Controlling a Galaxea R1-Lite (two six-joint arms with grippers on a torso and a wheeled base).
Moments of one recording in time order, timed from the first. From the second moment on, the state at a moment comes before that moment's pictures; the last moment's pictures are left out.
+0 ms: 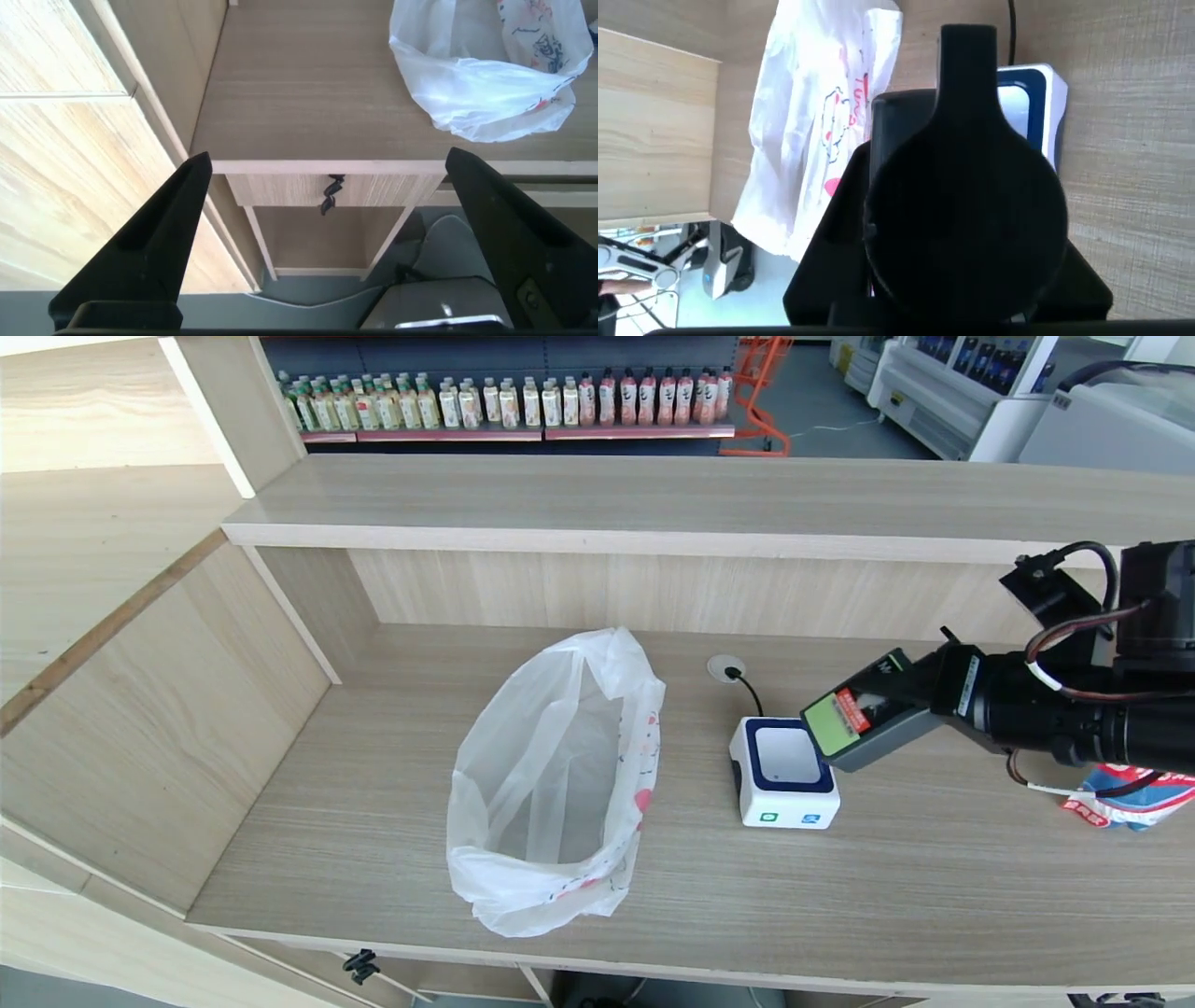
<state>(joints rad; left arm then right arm) 0.00 0.00 0.00 0.00 -0.07 0.03 0.20 1.51 -0.89 -0.25 0.30 0.45</state>
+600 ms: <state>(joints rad) 0.00 0.00 0.00 0.00 -0.07 0.03 0.24 1.74 -0.94 -0.40 0.30 0.41</state>
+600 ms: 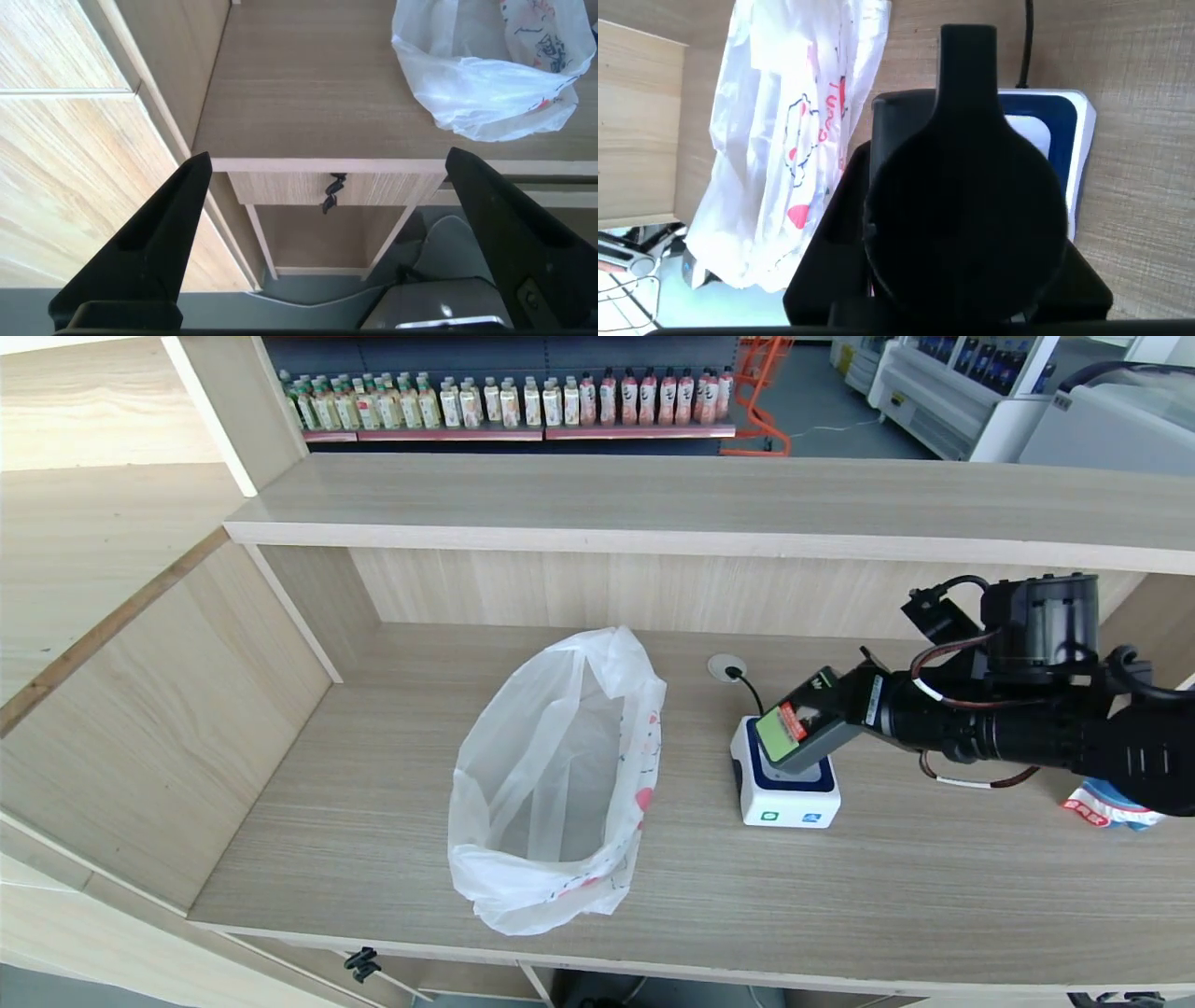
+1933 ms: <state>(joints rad) 0.00 0.00 0.00 0.00 -0.07 0.03 0.27 1.61 -0.98 -0.26 0.33 0.46</state>
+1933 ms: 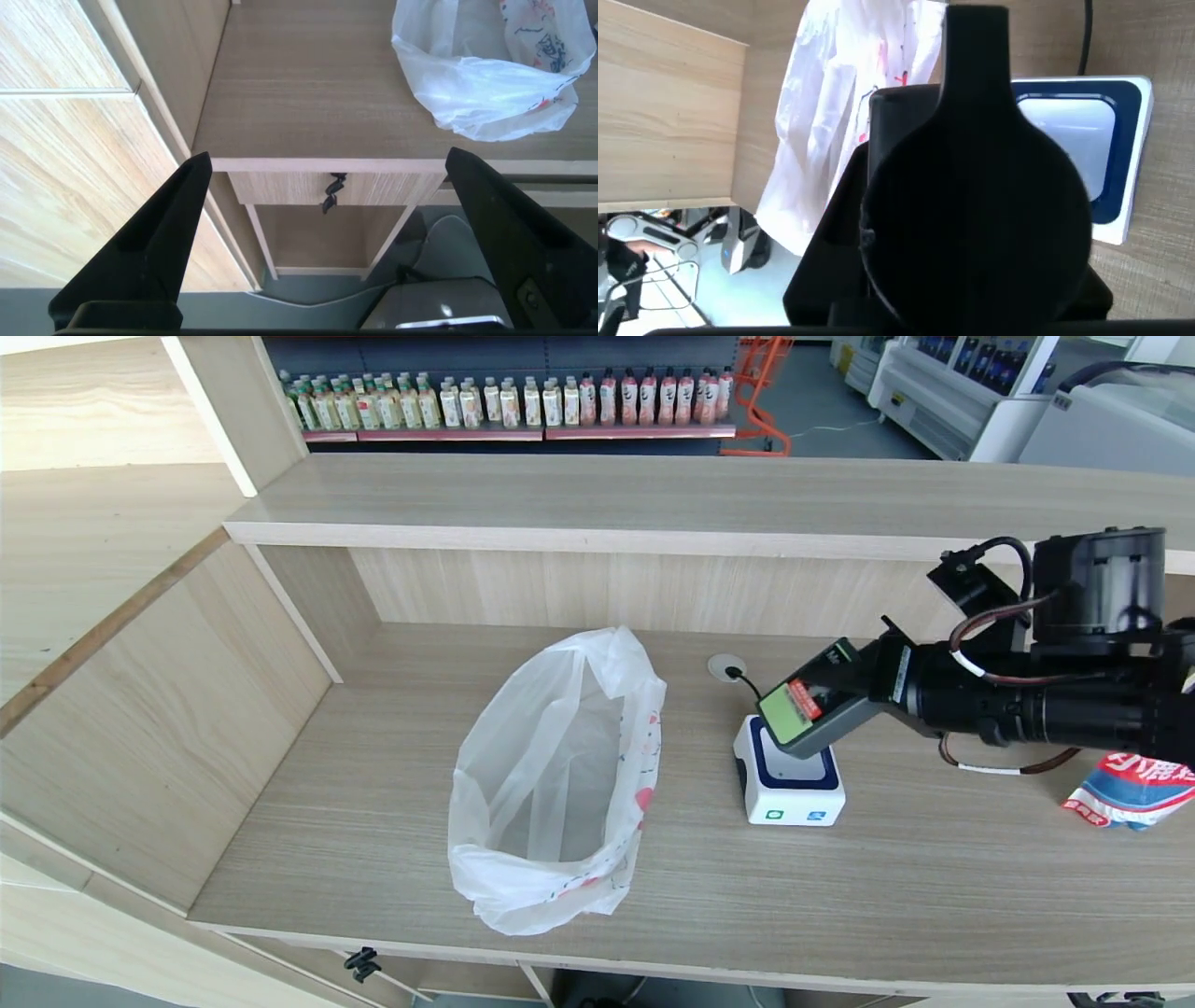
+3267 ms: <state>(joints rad) 0.00 0.00 0.00 0.00 -0.07 0.03 0.38 1.48 -0.98 -0.15 0.34 0.35</state>
